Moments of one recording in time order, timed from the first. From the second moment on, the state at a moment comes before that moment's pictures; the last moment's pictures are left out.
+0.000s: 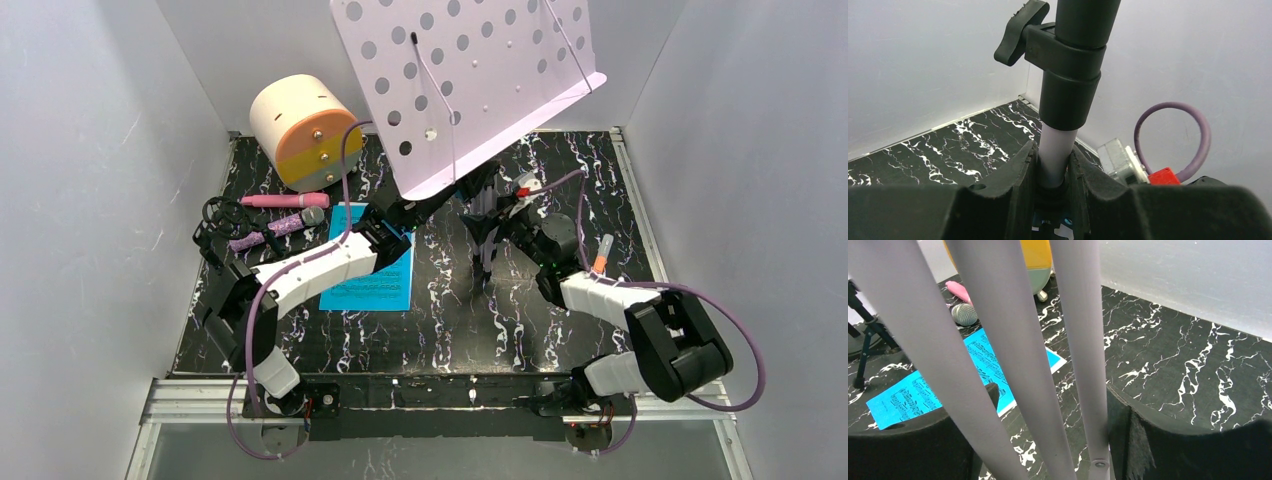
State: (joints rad) left arm -0.84 1.60 1.20 0.62 0.00 -0.27; right arm 0.47 1.35 0.51 0.91 -0.30 0.13
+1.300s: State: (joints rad) left arm -0.82 1.86 1.30 0.38 0.18 -0.73; right arm 0.52 0.93 0.28 0.31 -0.24 0.66
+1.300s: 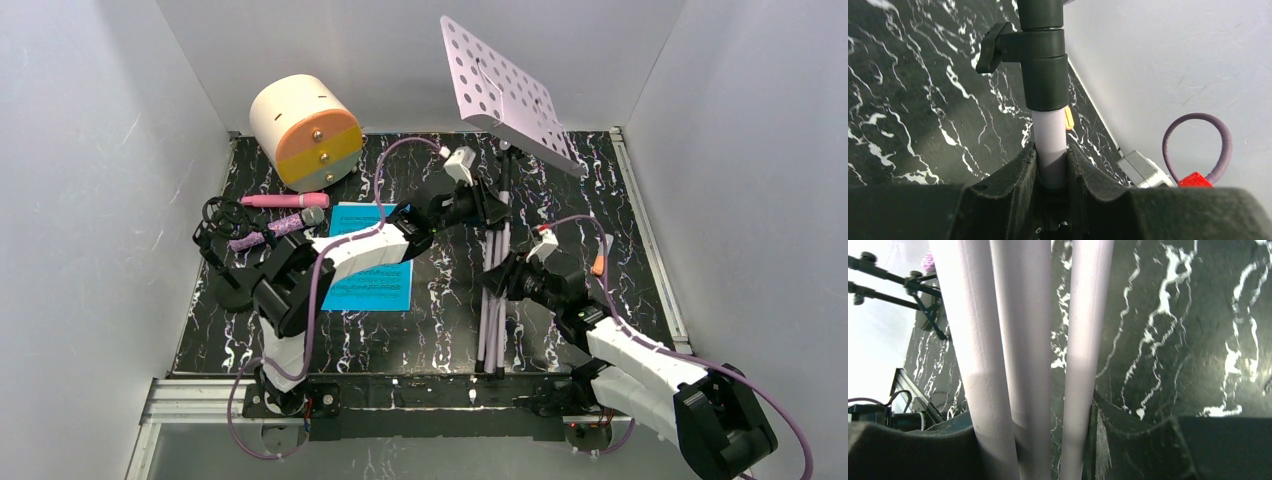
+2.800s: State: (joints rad) left arm -0.77 2.34 1.38 0.71 0.29 -1.10; right arm 0.52 1.20 0.17 0.53 0.26 0.82
